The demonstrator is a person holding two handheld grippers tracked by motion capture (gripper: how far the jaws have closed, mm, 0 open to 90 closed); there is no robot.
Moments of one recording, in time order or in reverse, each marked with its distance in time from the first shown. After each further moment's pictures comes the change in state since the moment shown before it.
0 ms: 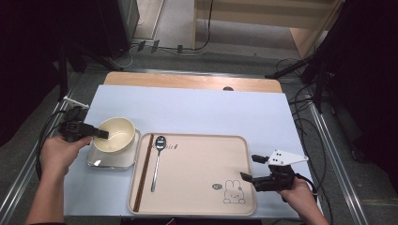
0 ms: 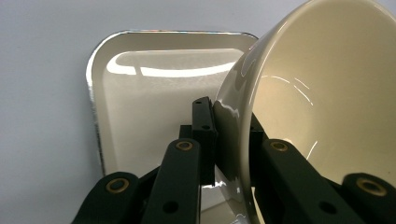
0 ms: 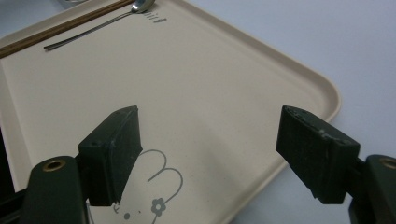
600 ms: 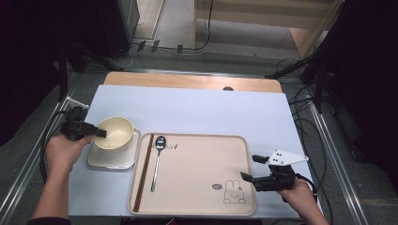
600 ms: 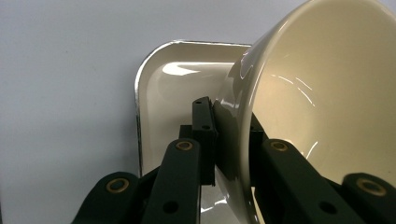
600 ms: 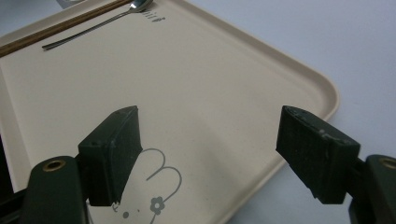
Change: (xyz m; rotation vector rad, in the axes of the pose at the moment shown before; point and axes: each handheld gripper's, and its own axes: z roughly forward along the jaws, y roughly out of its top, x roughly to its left) left arm 0.018 0.004 0.012 -0.022 0.089 -0.061; right arm -0.001 -0.001 0.000 0.003 -0.003 0.000
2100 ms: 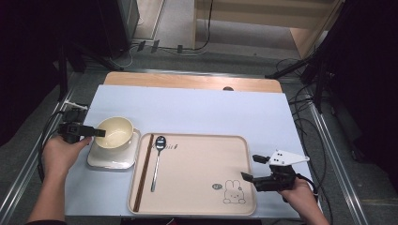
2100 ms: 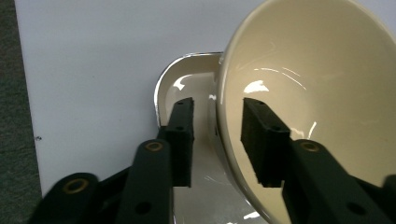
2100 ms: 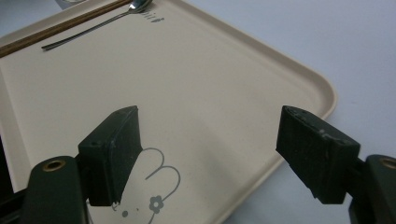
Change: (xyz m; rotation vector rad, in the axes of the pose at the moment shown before) left arm 0.004 -0.005 0.005 -0.059 0.061 0.104; right arm -0.001 0.000 -0.001 -0.001 -0.002 0.003
